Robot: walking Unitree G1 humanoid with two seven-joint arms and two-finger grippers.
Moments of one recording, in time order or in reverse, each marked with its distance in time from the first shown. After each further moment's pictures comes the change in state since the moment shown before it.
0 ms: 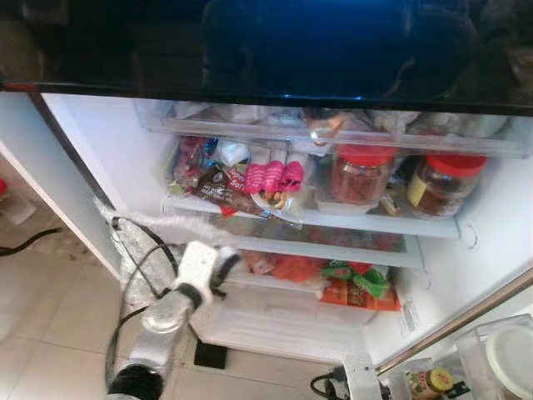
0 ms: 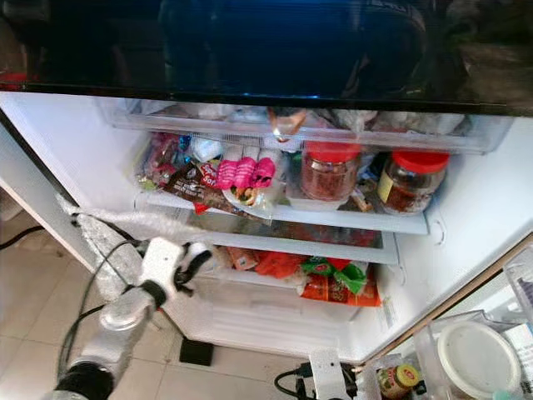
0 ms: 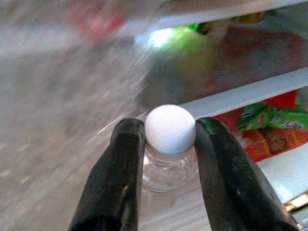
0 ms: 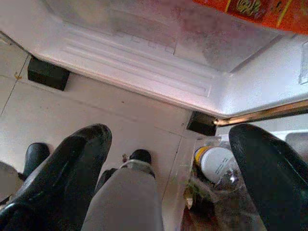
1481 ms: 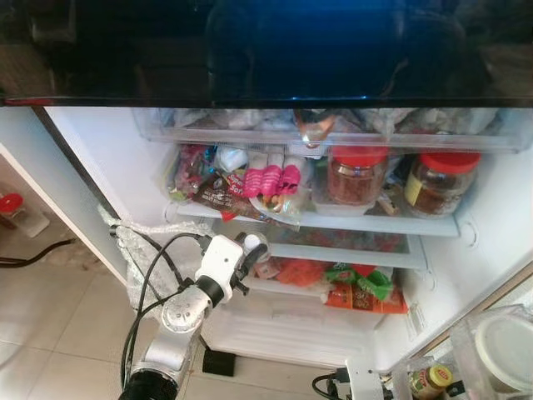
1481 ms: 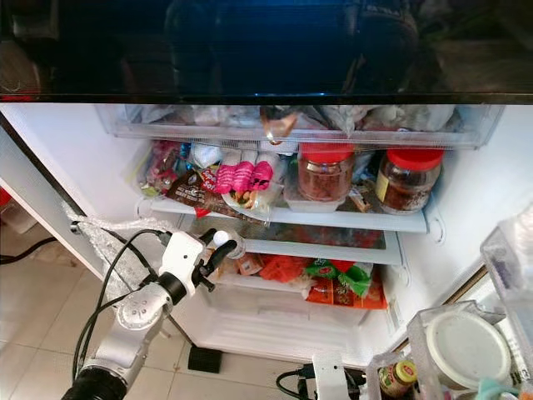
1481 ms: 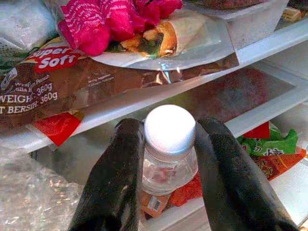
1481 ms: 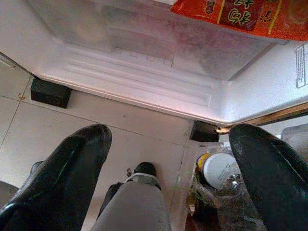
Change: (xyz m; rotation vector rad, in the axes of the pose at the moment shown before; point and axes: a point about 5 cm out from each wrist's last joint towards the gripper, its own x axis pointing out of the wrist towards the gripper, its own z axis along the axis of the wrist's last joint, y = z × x) left arm 0.003 -0.024 0.028 0.078 -0.144 -0.065; right arm -0.001 0.003 0.001 0.034 -0.028 -0.030
